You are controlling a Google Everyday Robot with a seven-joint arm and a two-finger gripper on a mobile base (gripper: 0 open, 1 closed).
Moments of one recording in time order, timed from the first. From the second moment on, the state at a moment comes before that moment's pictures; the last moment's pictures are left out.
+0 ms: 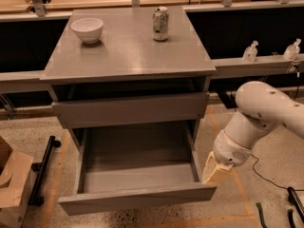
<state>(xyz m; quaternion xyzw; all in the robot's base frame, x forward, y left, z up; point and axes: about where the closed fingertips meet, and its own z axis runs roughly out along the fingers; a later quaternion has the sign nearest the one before) 0.406 -0.169 0.672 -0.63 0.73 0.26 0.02</state>
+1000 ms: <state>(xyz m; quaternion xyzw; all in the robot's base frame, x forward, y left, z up) 0.402 -0.149 0.593 -0.63 0.72 0.30 0.03</state>
